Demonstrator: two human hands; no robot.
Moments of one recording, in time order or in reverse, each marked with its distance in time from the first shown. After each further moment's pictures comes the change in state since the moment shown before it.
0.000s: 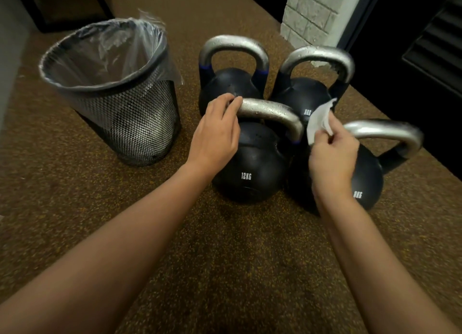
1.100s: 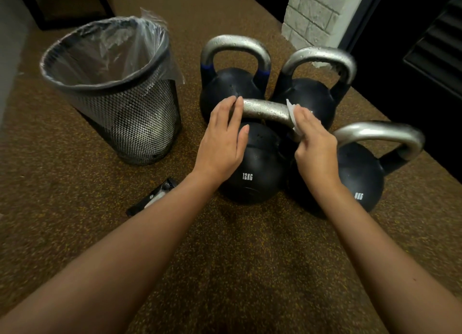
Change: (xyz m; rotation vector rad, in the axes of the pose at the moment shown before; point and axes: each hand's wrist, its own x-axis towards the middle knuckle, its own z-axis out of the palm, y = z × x) left_hand -0.012 0.006 0.009 -0.037 -0.053 -0.031; right_hand 0.026 0.035 0.012 -0.527 -0.219 -0.586
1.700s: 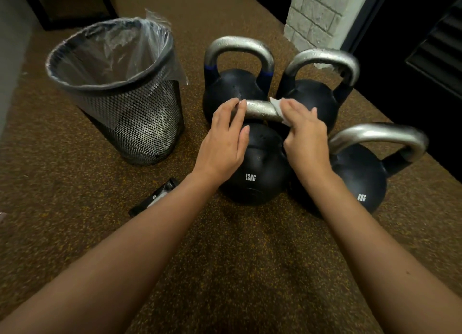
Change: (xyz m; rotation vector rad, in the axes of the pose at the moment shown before) left_hand -0.002 -0.004 -0.006 -0.027 0.014 0.014; right_hand 0.017 -0.028 0.005 -0.010 -0.058 -0.009
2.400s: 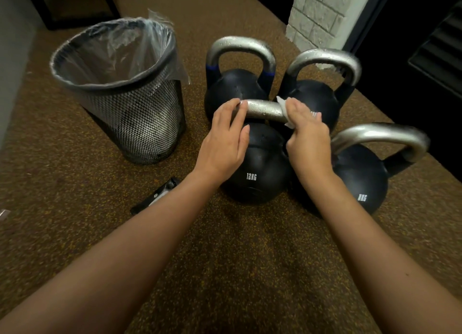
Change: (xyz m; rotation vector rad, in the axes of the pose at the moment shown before) left_hand -0.001 0.001 -0.002 0.021 -0.006 -0.005; right_hand -0.002 0.005 -0.001 -0.089 -0.038 0.048
